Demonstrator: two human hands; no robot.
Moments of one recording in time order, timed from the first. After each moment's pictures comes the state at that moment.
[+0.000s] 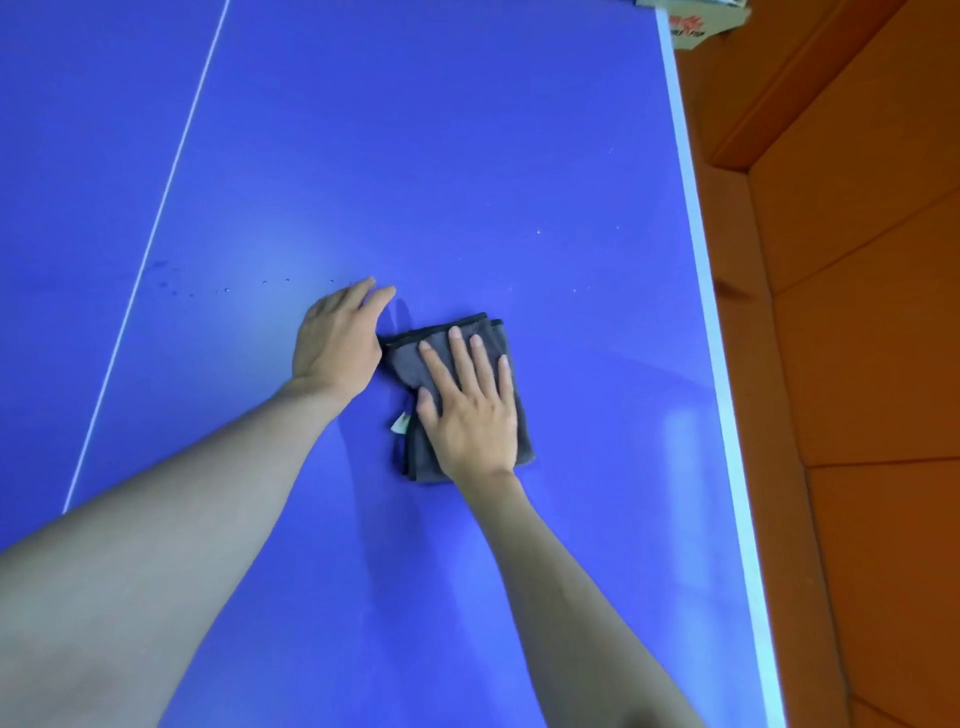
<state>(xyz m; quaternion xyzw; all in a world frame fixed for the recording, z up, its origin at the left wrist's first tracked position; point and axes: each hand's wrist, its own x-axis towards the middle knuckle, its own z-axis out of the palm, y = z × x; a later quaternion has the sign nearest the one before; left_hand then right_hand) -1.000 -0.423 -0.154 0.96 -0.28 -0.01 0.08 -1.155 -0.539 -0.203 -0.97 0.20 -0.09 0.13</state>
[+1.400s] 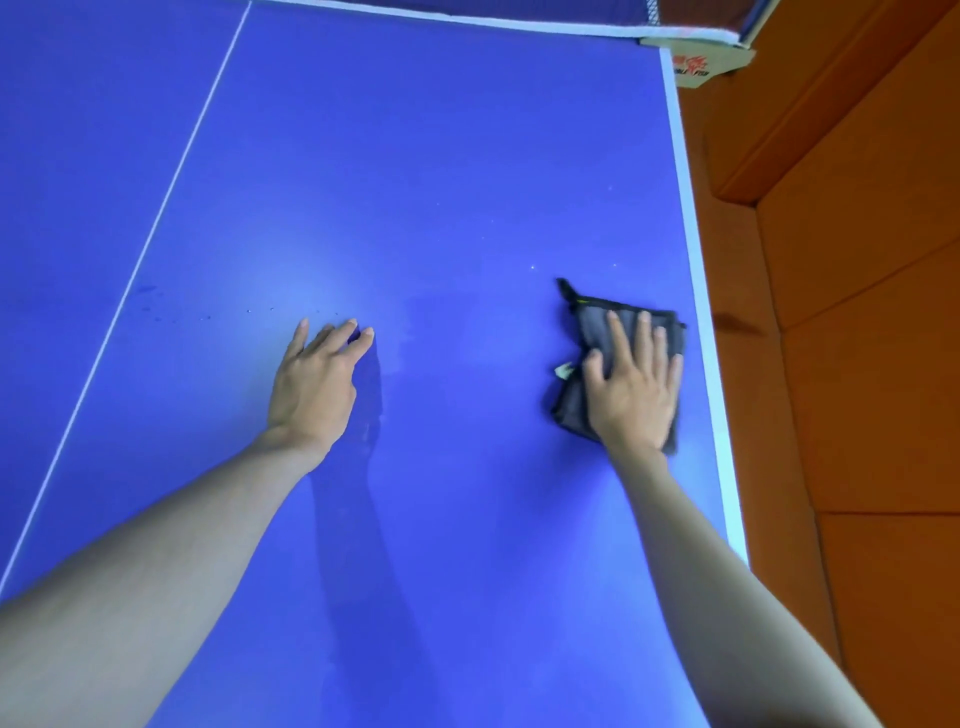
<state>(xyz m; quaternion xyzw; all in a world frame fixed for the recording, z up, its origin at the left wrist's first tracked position) -1.003 -0.420 -0.177 0.95 -0.30 0.05 0.03 -1.163 -0.747 -0.200 -0.91 0.38 -0.10 0.10</state>
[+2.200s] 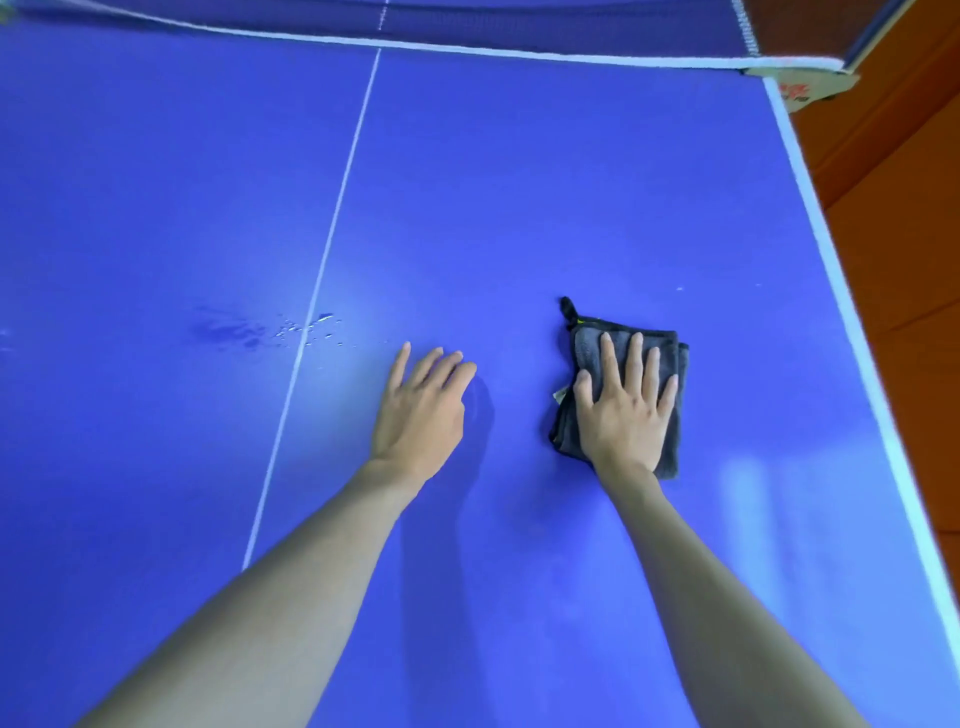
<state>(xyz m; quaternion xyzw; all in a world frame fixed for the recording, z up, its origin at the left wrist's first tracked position) -0.969 -0.313 -0.169 0.93 -0.36 0.06 0.06 -1.069 -0.536 -0.195 -0.92 0.38 -0.02 0.08</state>
